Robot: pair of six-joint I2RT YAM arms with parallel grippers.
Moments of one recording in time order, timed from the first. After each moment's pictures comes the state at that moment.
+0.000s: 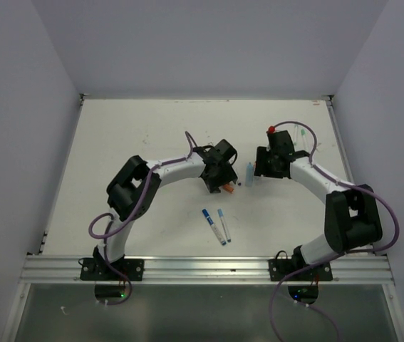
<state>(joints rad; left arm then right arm) -0.84 2.10 1.53 -0.58 -0.06 -1.28 0.26 1.52 0.94 -0.41 0.03 0.34</state>
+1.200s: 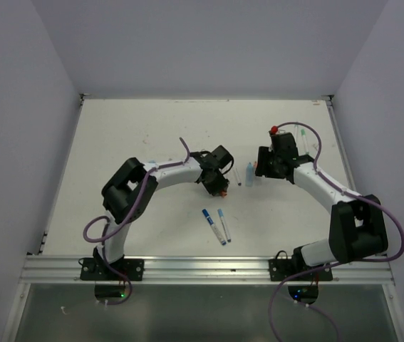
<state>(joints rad) -0.85 2.07 1.47 -0.58 -0.07 -1.40 0.26 1.43 0.89 -0.38 0.03 0.34</state>
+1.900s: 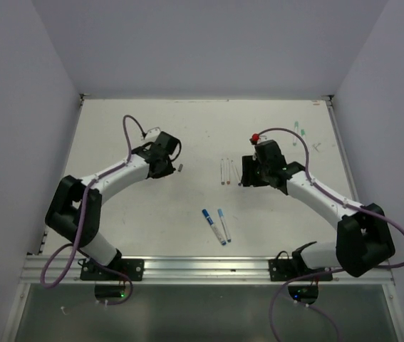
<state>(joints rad) -0.58 1.61 1.08 -0.55 -0.38 -0.85 0.43 1.35 0.86 -0.40 0.04 0.34</state>
